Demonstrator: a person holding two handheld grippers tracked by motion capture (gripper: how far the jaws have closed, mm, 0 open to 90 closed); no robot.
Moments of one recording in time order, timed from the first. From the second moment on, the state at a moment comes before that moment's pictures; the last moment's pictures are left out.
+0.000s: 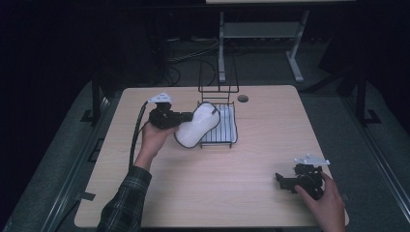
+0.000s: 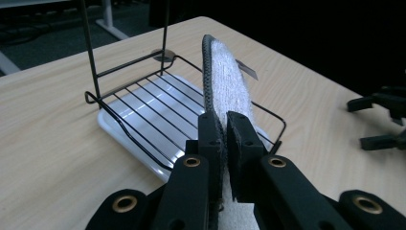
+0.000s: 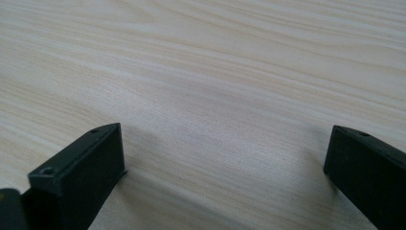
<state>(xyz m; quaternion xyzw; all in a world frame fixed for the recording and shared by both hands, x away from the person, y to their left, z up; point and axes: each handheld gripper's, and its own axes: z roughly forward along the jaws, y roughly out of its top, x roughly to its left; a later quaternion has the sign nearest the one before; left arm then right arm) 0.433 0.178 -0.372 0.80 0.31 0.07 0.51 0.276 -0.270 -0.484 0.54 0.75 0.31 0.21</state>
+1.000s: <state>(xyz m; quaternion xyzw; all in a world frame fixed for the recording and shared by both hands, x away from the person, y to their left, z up) 0.486 0.138 -0.384 0.78 0.34 0.06 0.52 0.276 -0.270 -0.484 0.54 0.75 0.31 0.21</state>
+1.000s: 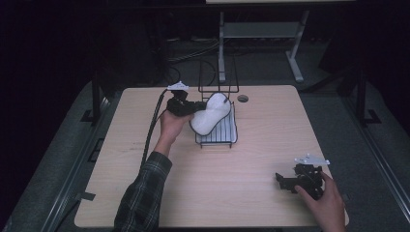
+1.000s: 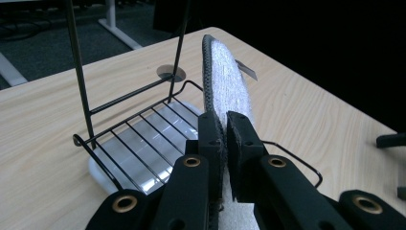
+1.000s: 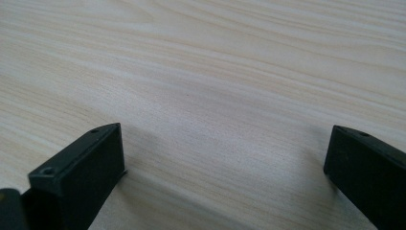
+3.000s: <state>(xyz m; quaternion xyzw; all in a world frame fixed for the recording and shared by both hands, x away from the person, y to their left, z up) 0.471 0.148 -0.403 0.81 0.34 0.08 0.47 0.276 -0.270 -0.484 0.54 0.75 0.31 0.21</state>
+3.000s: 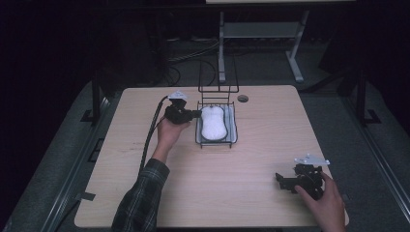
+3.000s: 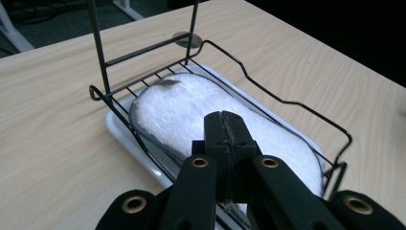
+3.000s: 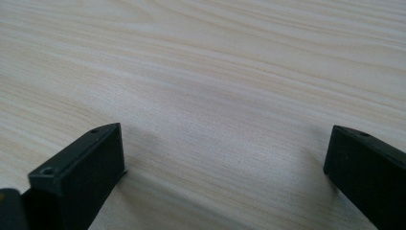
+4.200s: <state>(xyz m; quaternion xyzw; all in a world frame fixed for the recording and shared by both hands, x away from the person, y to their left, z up) 0.375 0.218 -0.404 0.84 0.36 0.14 0.38 0.276 -0.270 -0.484 0.54 0.75 0.31 0.21</state>
